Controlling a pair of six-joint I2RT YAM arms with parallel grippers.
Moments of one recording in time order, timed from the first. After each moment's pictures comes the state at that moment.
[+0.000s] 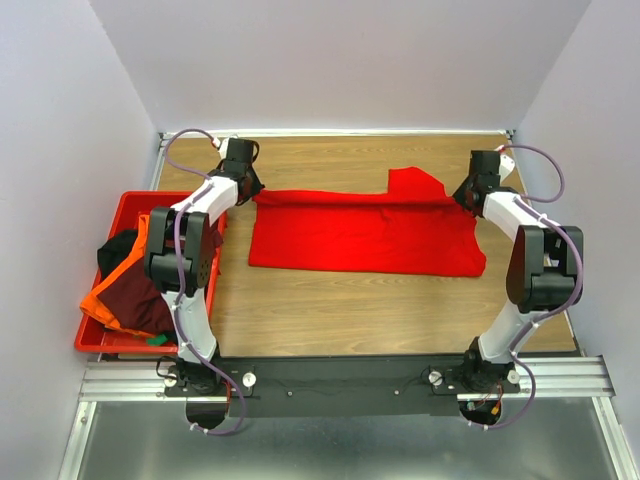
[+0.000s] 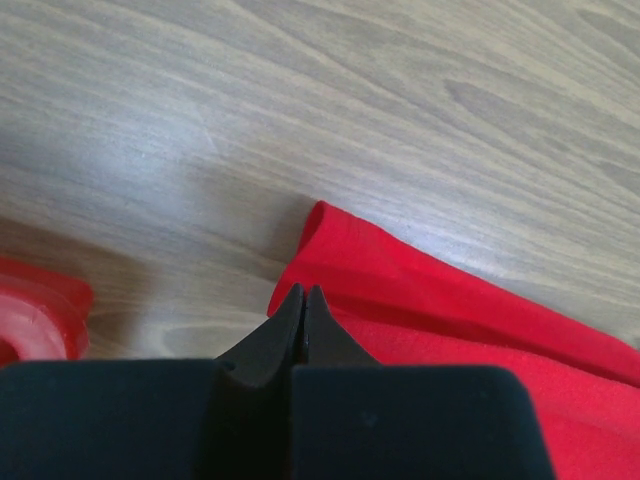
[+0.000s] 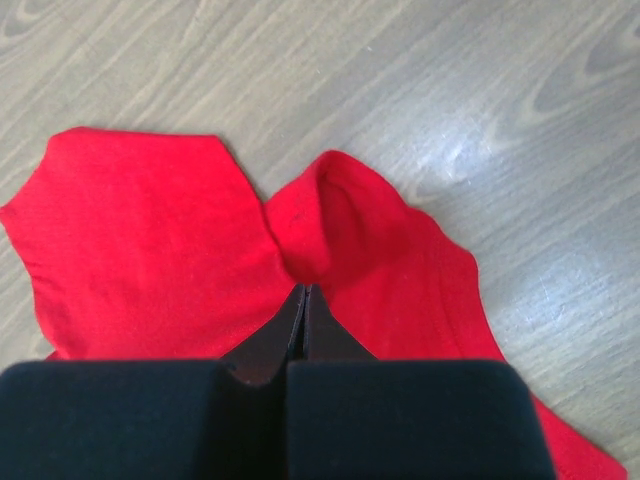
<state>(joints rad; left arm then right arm) -0.16 1.95 1.41 -0.26 -0.17 -0.56 -0.03 1.76 1.17 -0.17 0.25 0.55</state>
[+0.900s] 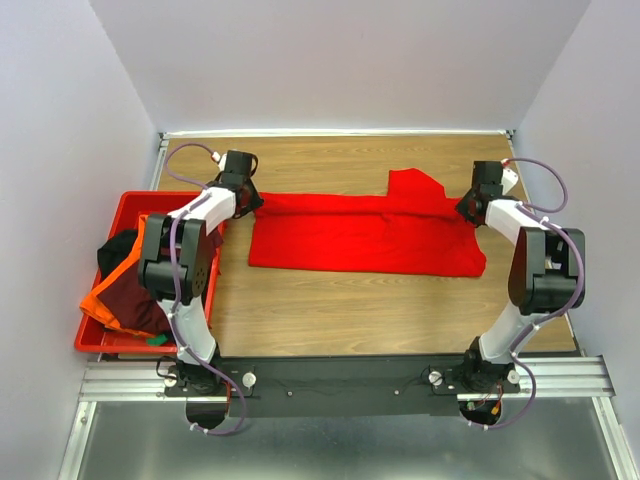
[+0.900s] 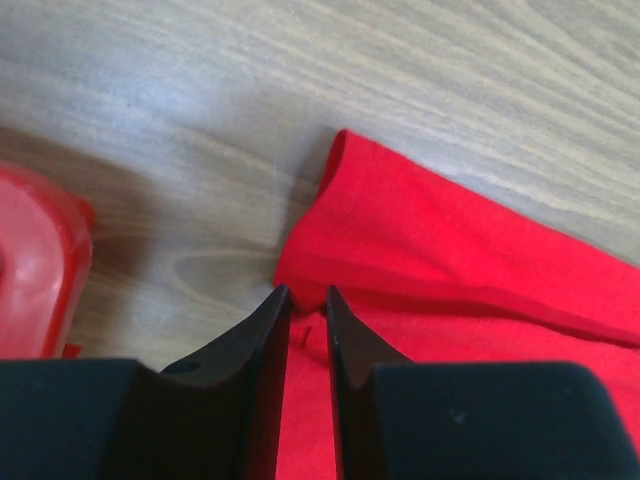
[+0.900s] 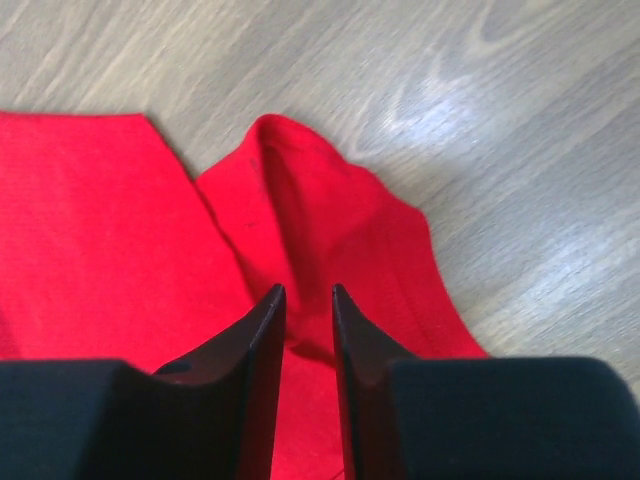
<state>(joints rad) -0.16 1.88 1.27 -0.26 -0.13 -0.57 -0.05 1.75 1.08 -0.17 0.25 0.59</state>
